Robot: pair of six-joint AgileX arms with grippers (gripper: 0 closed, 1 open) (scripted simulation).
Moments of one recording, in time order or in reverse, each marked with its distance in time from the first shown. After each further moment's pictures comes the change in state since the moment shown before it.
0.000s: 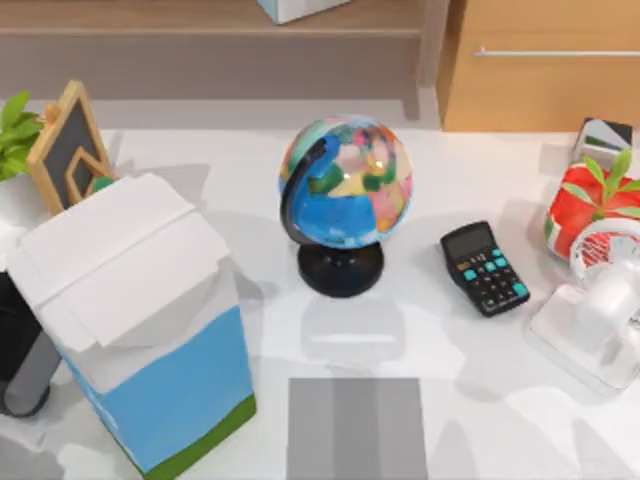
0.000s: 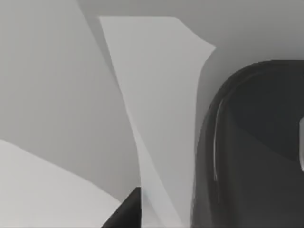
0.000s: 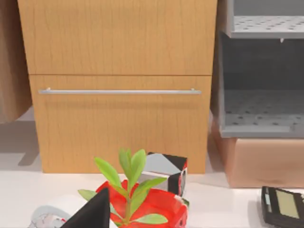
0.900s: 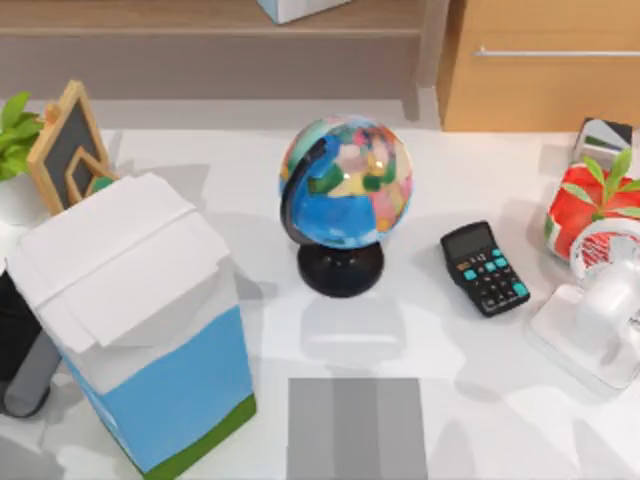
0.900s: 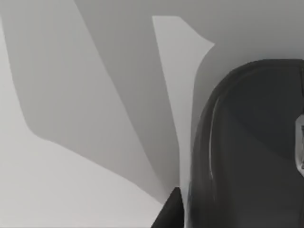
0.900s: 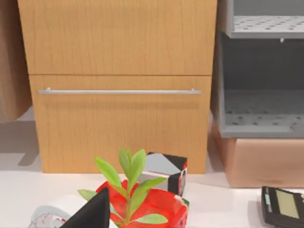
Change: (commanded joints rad) left arm 0.000 0.000 0.000 0.000 0.000 0.000; right arm 0.000 0.000 0.000 0.000 0.000 0.000
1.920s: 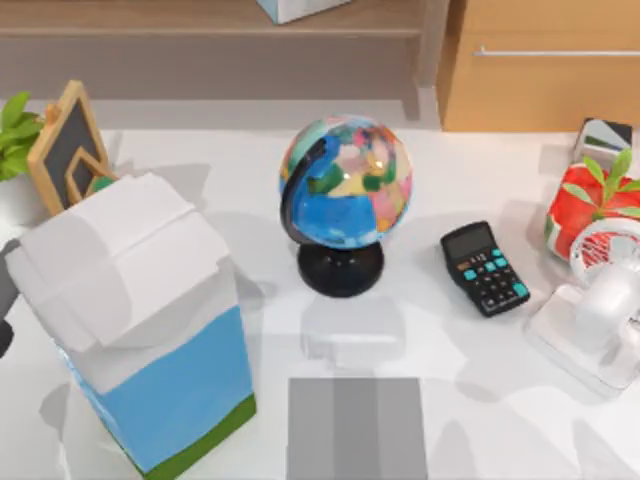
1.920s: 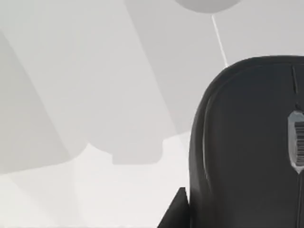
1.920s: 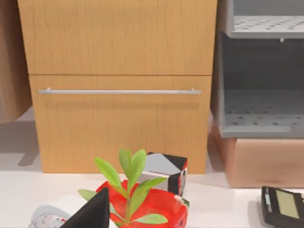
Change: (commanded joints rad) left arm 0.003 -0.207 0.285 -0.479 -0.031 -0.020; right arm 0.000 0.000 0.000 0.000 0.000 0.000
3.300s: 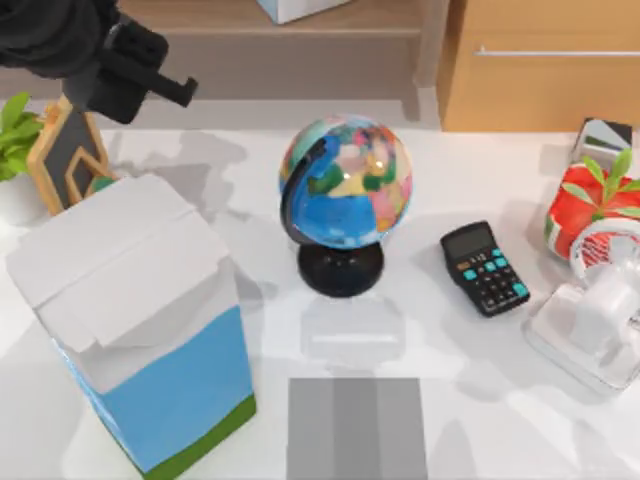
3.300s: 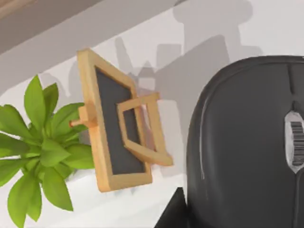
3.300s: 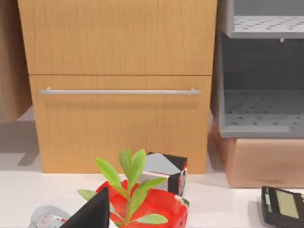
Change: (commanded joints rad) left arm -0.472 0.051 0.515 0.088 -0.211 -1.780; right arm 0.000 0.000 0.000 0.000 0.000 0.000
